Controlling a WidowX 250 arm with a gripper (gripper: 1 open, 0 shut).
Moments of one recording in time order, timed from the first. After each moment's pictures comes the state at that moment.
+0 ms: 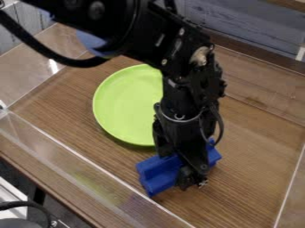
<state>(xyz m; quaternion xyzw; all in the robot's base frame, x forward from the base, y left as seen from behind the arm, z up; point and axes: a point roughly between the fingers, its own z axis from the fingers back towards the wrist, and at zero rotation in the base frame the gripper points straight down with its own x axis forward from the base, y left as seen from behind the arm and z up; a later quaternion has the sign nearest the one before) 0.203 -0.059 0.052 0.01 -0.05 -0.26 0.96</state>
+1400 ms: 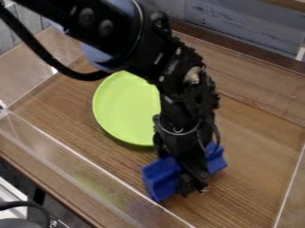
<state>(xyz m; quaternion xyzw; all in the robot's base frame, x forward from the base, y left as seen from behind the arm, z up) 0.206 -0.060 0.032 0.00 -0.06 -0.24 0.97</state>
